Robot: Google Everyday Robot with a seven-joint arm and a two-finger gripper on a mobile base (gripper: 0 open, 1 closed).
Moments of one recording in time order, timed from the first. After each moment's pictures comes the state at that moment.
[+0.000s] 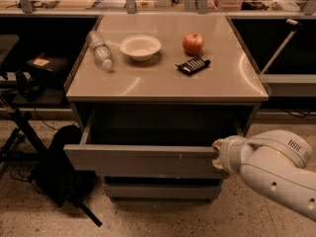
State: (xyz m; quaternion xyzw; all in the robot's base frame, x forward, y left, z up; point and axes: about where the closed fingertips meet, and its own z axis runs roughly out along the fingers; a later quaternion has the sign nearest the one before) arm 0.502 -0.195 0.667 -0.65 0.68 -0.19 0.27
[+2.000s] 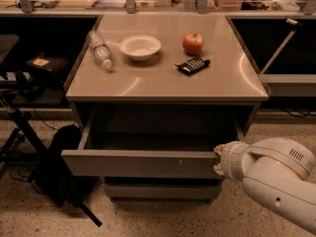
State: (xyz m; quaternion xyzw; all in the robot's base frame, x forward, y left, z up) arm 0.484 -0.195 0.669 -0.65 0.68 -0.19 0.27
